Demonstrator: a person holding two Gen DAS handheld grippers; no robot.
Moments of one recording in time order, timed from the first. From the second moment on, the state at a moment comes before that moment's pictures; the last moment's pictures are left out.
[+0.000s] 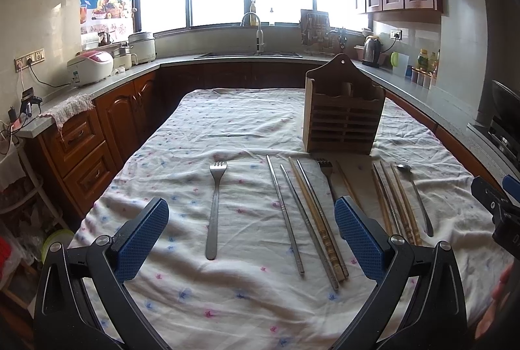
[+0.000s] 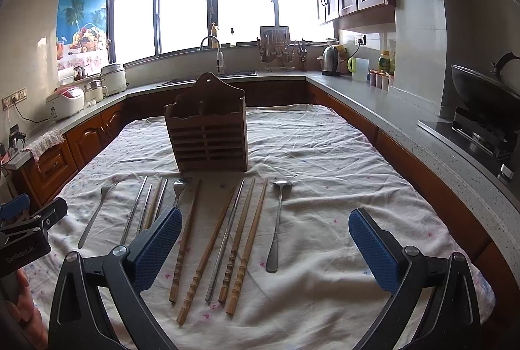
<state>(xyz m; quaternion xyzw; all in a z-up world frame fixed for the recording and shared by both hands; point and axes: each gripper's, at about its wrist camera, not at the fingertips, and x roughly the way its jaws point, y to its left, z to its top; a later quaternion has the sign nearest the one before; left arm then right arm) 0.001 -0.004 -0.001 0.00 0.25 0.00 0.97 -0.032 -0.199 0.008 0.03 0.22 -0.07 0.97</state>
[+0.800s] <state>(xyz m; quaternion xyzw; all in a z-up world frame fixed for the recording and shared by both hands) -0.006 -0.004 0.005 0.00 0.24 -0.01 0.97 -0.036 -0.197 0.011 0.04 0.21 -0.05 0.98</state>
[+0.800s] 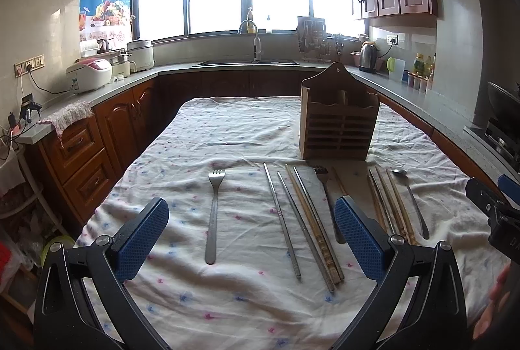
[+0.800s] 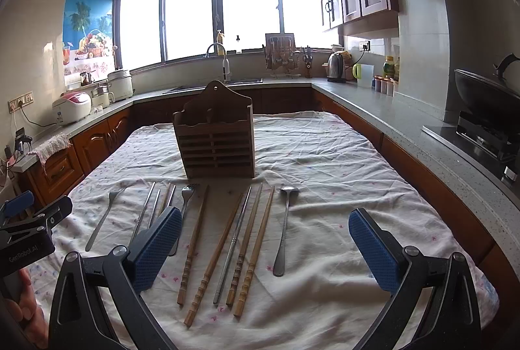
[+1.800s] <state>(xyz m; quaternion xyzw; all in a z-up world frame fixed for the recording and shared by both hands) 0.028 0.000 -0.006 -0.01 0.30 -0.01 0.96 -0.020 -0.207 0.007 0.06 0.24 -0.03 0.97</state>
